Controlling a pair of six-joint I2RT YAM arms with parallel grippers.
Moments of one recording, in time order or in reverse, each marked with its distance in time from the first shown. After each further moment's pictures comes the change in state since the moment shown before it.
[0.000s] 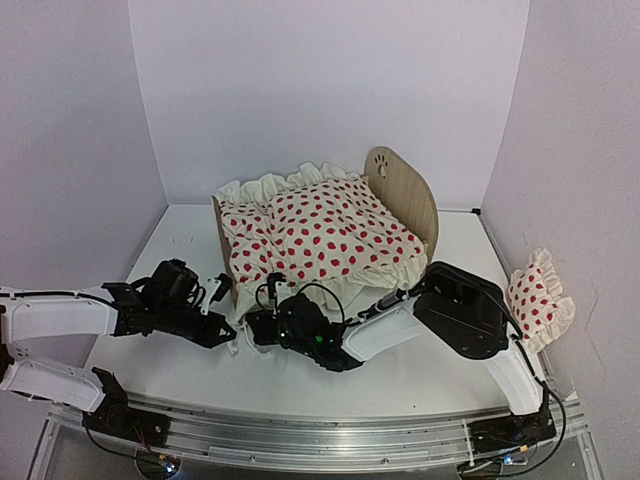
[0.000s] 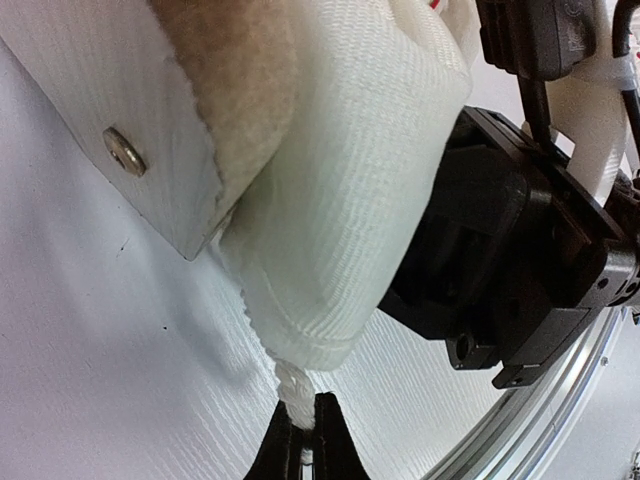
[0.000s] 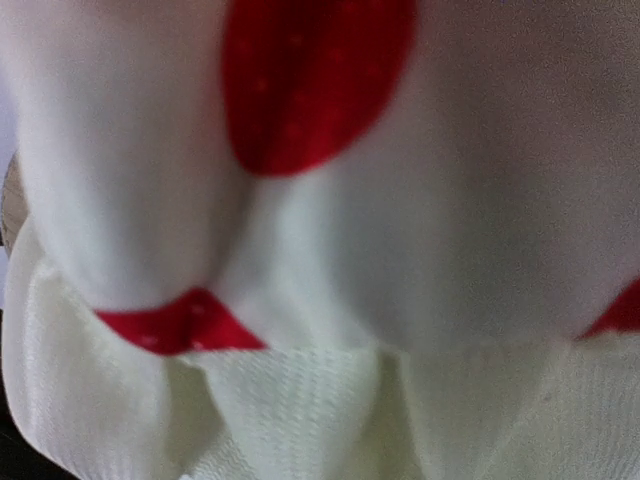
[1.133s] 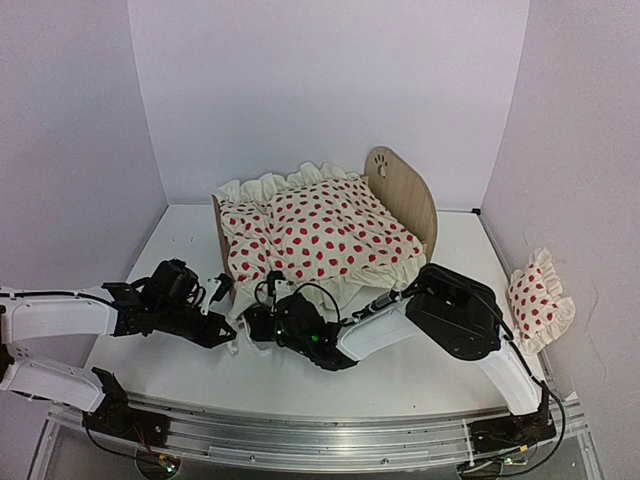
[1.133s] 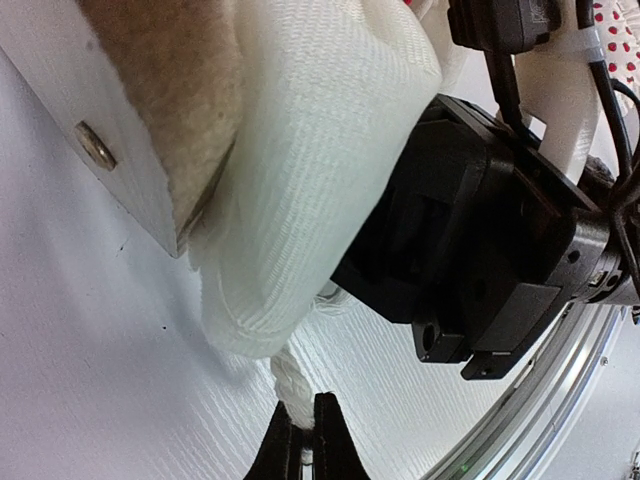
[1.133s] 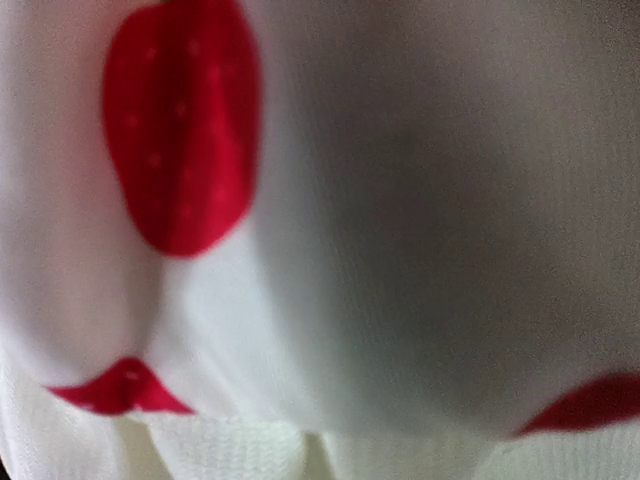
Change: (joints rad) left arm 0.000 0.000 0.000 0.000 0.002 0.000; right arm -0.012 0.046 0.055 0.016 0.028 0.033
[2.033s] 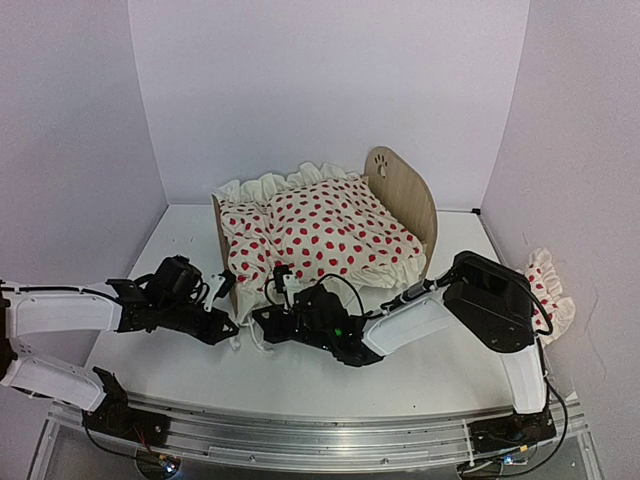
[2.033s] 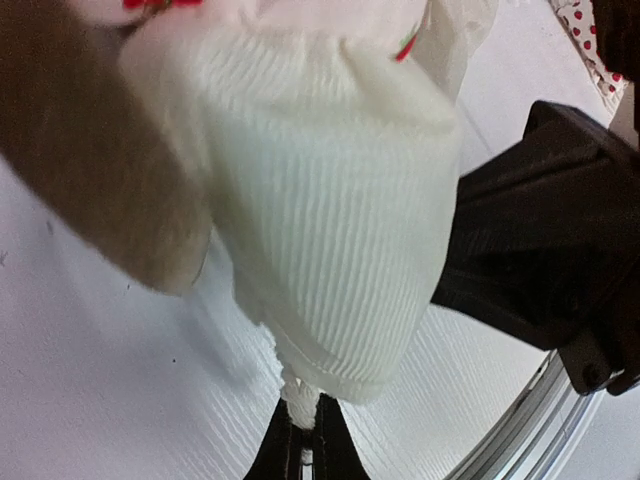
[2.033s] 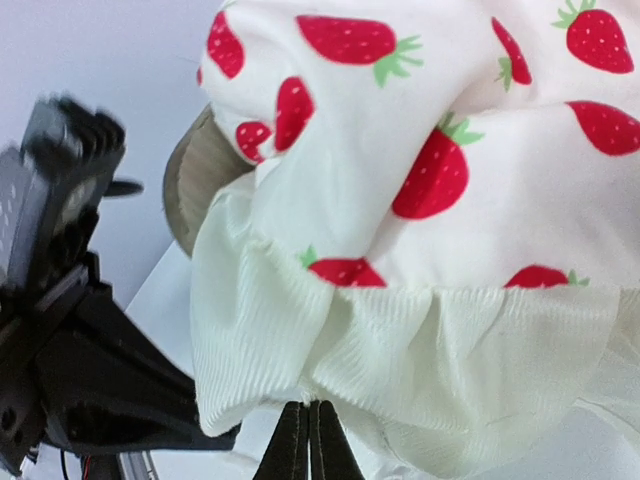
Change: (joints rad) left arm 0.001 0.036 0.024 0.017 -0.016 0.046; right arm -0.007 -0.198 -0.198 0.009 -0.132 -0.119
